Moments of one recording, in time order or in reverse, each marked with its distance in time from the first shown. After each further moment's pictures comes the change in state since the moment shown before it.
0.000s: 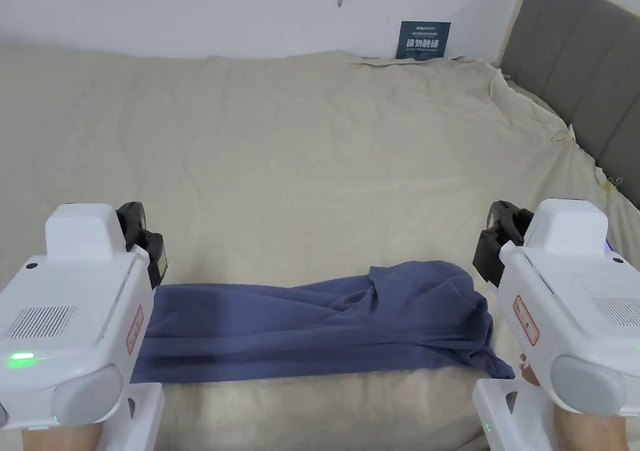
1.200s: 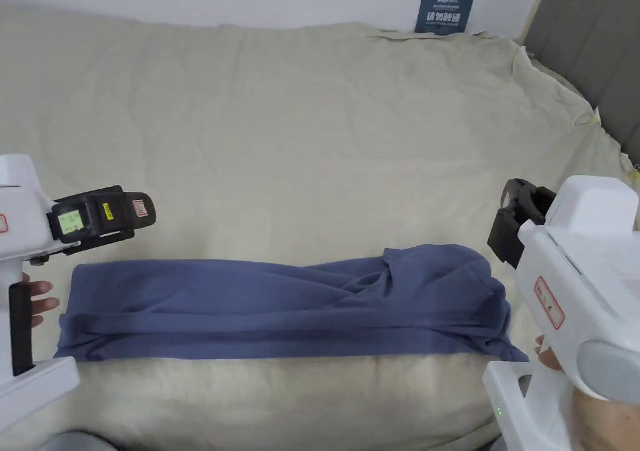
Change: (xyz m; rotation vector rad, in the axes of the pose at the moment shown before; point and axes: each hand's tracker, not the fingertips) left arm -0.138 0.009 -0.077 -0.568 -0.396 0.433; right arm -0.004 0.004 -0.012 -0.010 0.032 -0.002
